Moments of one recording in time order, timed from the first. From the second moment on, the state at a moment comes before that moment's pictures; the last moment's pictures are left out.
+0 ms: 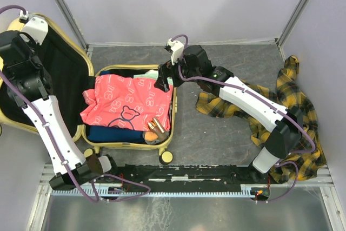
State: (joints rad) left arm 0.46 1.24 1.82 -0.72 -0.24 0.82; right arm 0.77 1.64 1.57 -0.35 -0.25 0.22
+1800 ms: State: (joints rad) left arm 0.51 1.51 1.79 -1.00 0.55 0.17; right arm 0.59 1.56 1.43 -0.38 -0.27 0.27
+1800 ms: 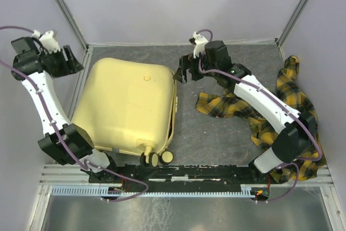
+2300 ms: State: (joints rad) left arm 0.80 1.50 1.33 -1.22 0.32 0.75; right arm 0.58 1.53 1.65 -0.29 -0.28 0.62
